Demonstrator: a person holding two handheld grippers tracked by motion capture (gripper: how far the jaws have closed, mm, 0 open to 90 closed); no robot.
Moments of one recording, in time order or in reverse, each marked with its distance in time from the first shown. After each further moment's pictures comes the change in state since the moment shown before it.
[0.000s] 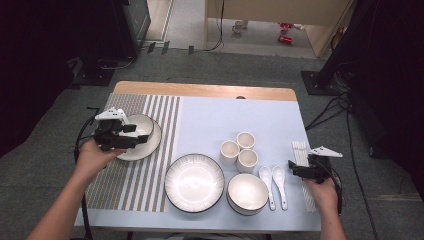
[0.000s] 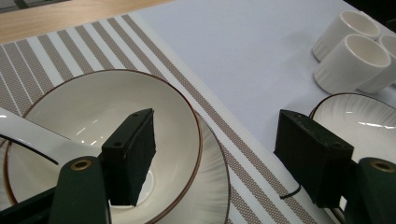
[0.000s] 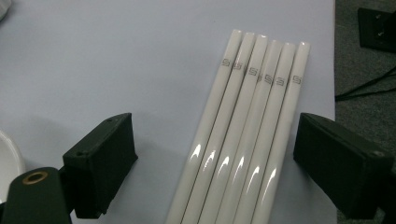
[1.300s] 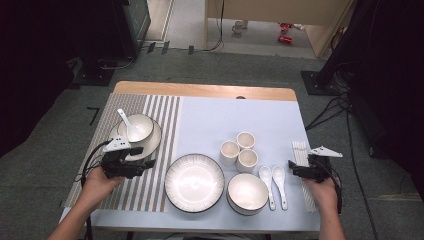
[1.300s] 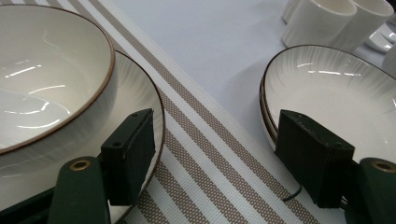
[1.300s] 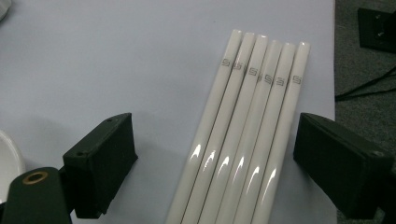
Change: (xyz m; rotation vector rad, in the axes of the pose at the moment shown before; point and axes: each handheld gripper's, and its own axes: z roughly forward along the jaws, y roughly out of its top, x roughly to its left) left arm -0.048 -0.056 0.007 -0.005 -0.009 0.062; right arm 0.000 0.000 0.000 -0.001 0.000 -0.001
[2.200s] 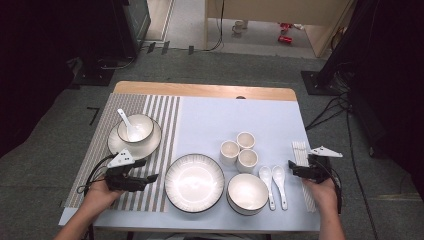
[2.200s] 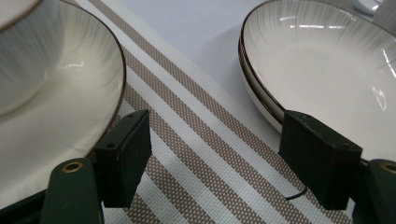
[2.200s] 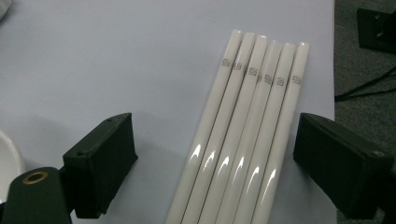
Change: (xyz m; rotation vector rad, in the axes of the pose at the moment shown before) left arm -0.013 -0.036 0.012 0.035 -0.038 0.041; right arm 0.000 0.000 0.000 -0.001 -0.002 -0.001
